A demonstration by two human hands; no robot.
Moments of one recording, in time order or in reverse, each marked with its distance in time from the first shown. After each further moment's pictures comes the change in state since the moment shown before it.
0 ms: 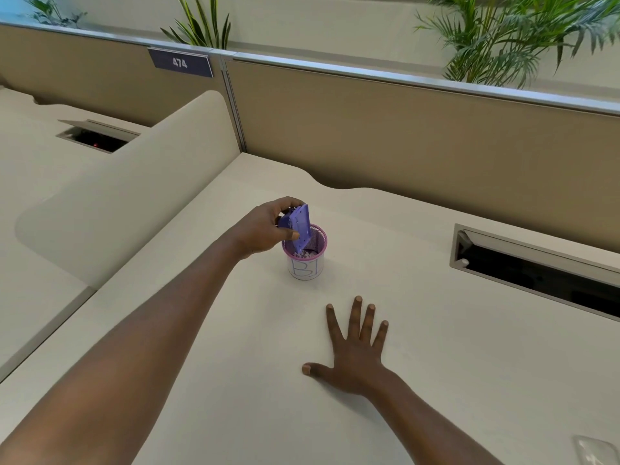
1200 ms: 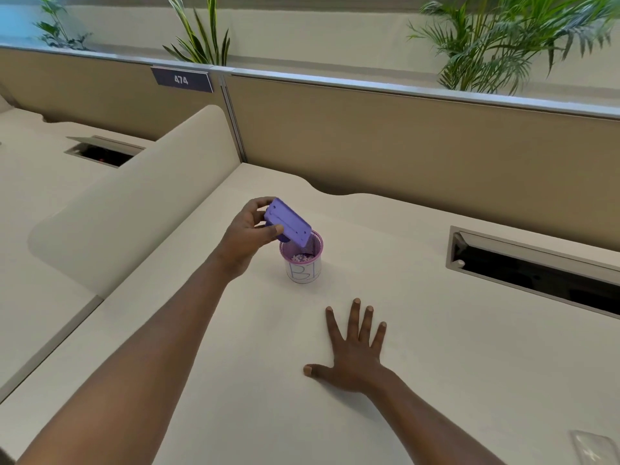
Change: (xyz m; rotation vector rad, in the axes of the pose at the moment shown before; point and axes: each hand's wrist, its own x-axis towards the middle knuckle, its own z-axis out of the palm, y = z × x) left_hand -0.024 -0.009 0.000 -0.575 0.194 -0.003; right_hand 0.004 0.003 0.002 0.031 0.018 -0.002
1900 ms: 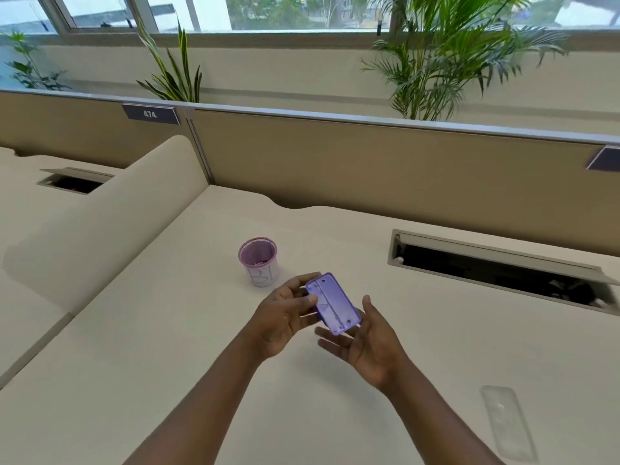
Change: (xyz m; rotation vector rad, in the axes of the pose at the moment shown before) left_hand -0.121 -0.017 0.152 -0.428 -0.292 -0.267; right_hand -0.103 0.068 -0.075 2.049 0.024 0.127
